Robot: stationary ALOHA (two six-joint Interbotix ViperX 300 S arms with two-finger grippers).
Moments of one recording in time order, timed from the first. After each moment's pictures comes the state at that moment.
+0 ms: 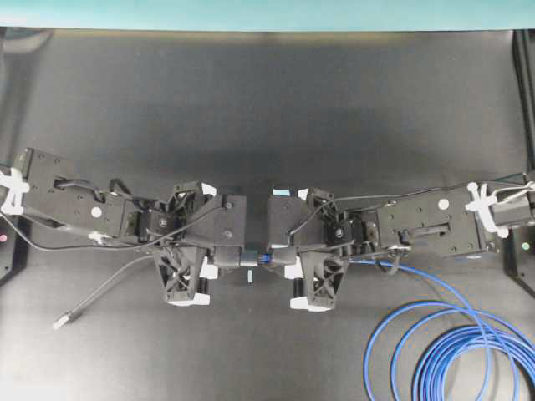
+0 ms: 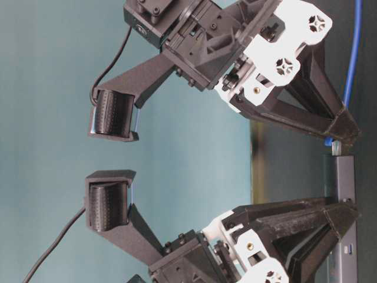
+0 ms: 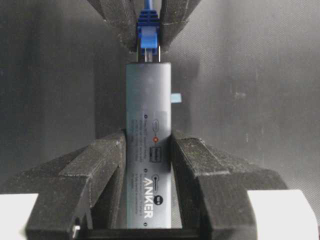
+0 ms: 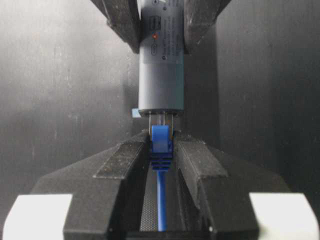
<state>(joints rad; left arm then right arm) -0.05 0.03 0.66 0.04 0.02 -0.06 0.13 0.14 0.57 0.02 0.05 0.11</state>
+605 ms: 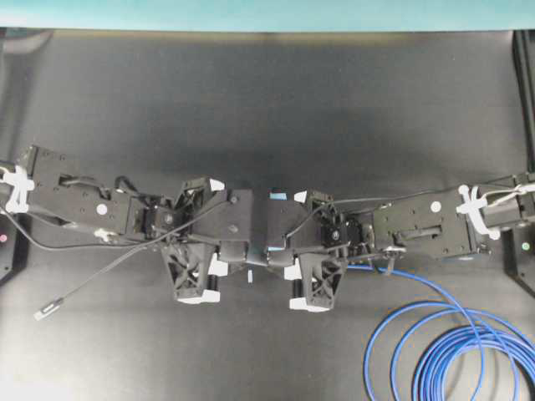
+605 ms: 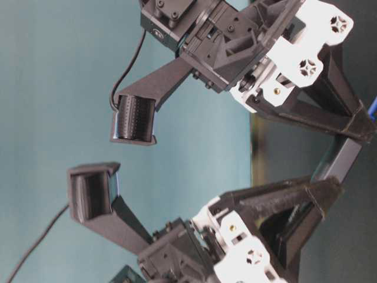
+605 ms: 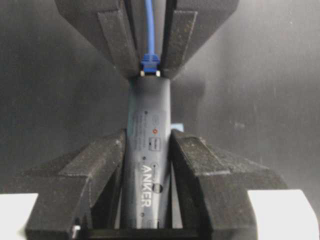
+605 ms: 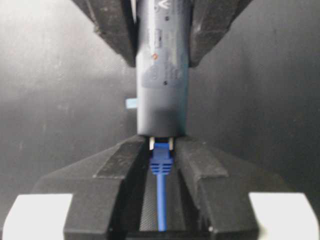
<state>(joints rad) -0.04 0.02 0.65 0.04 -0.02 -0.06 0.13 0.17 0.57 0.02 0.05 0.11</state>
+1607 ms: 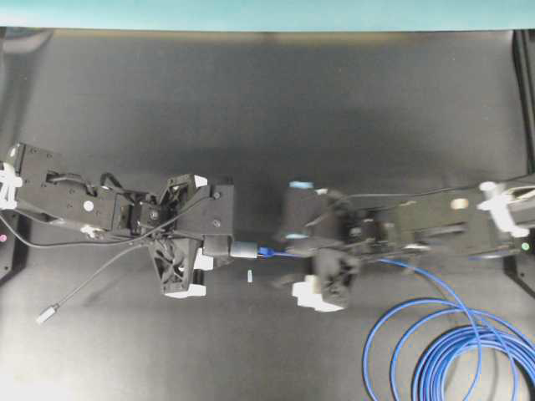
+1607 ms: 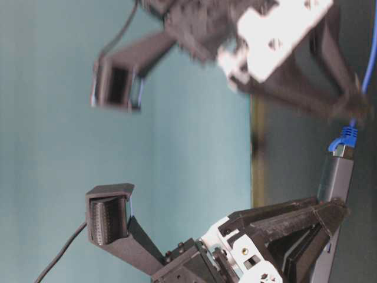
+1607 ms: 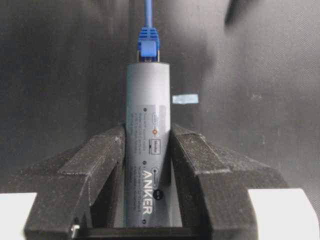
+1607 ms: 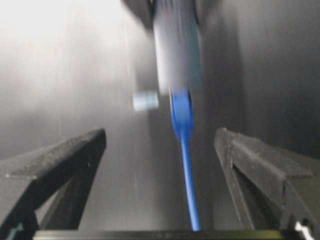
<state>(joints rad) -0.03 0.00 0.71 0.04 -0.03 -0.06 0.13 0.06 0.71 0.05 0.00 0.18</state>
